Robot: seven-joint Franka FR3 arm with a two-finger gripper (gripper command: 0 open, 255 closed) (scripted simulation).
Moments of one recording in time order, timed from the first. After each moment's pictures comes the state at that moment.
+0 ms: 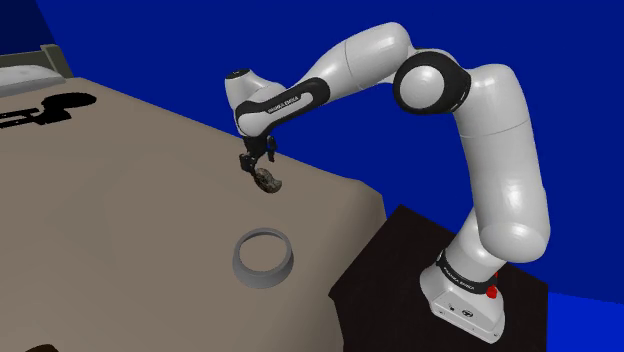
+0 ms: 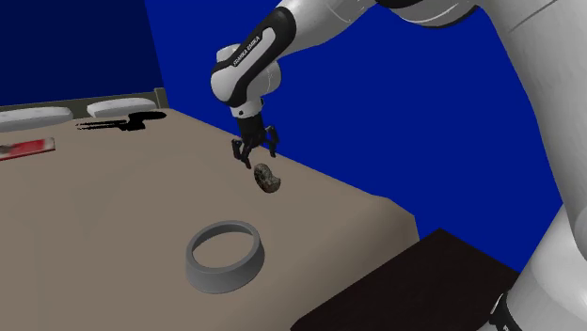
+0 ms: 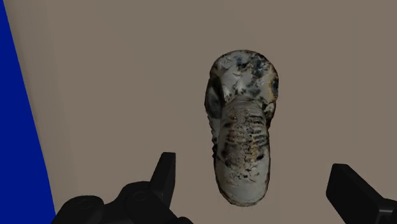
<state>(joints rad) 0.08 0.64 0.15 -1.52 -0.28 2.04 0.26</state>
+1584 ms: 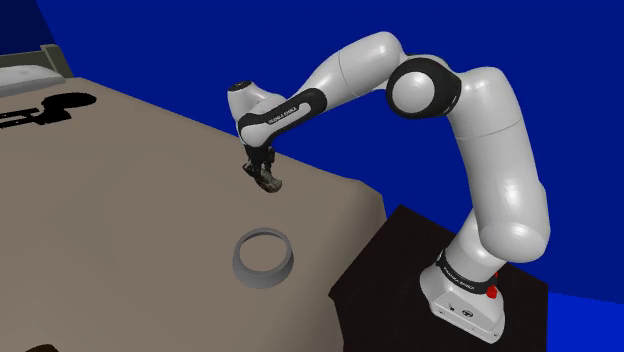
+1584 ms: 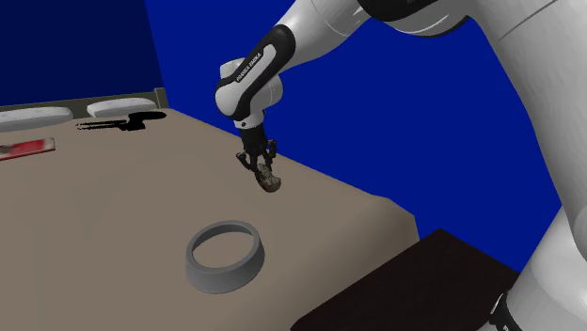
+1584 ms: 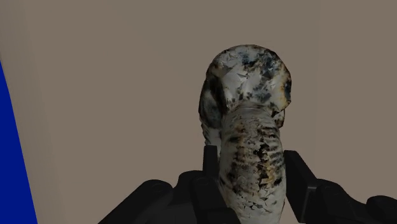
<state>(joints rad) 0.08 0.69 0.14 -1.53 -0.29 2.10 0.27</state>
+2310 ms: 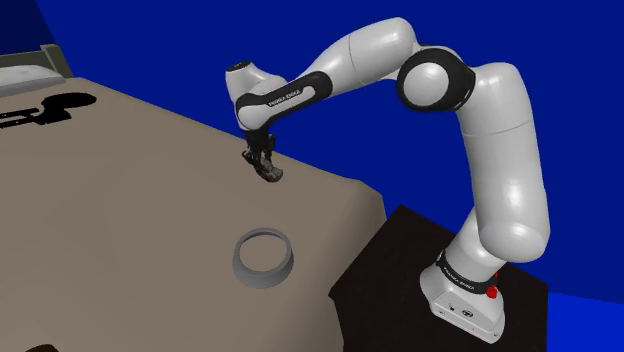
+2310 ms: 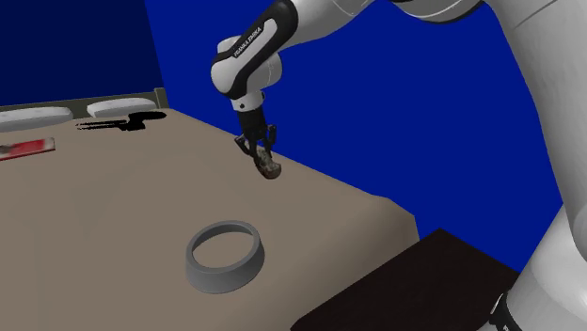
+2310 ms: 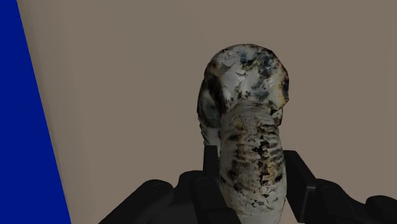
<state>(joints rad) 0.07 0.62 0.15 -1.51 -0.27 2.00 0.24</state>
